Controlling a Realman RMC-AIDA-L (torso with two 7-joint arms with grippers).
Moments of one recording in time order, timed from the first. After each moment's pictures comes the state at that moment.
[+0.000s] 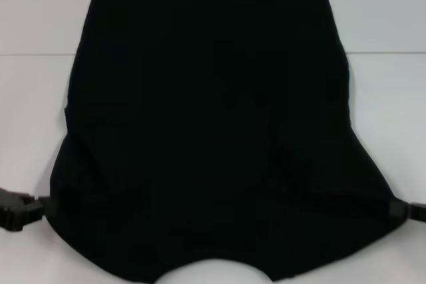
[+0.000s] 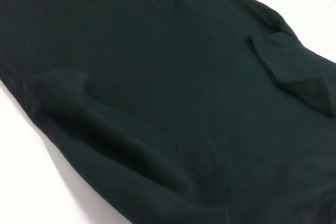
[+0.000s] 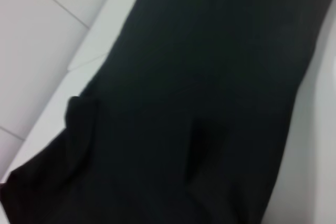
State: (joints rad) left arm -0.46 -2.11 0.30 1.09 2.56 1.75 -1.77; right arm 0.39 1.94 -0.57 -0.49 -2.11 -1.50 1.84
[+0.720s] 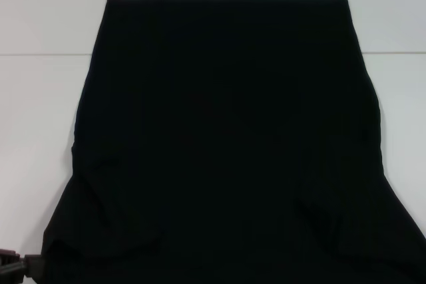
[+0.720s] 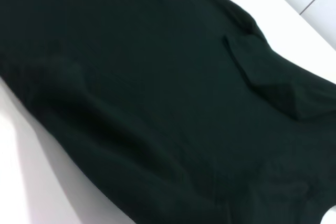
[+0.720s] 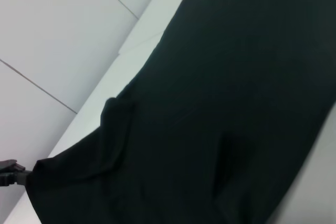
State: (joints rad) left arm -0.36 -2.10 0.25 1.16 2.58 2.03 -1.74; right arm 0.20 1.90 -0.51 -0.50 -2.12 -1.73 1.64
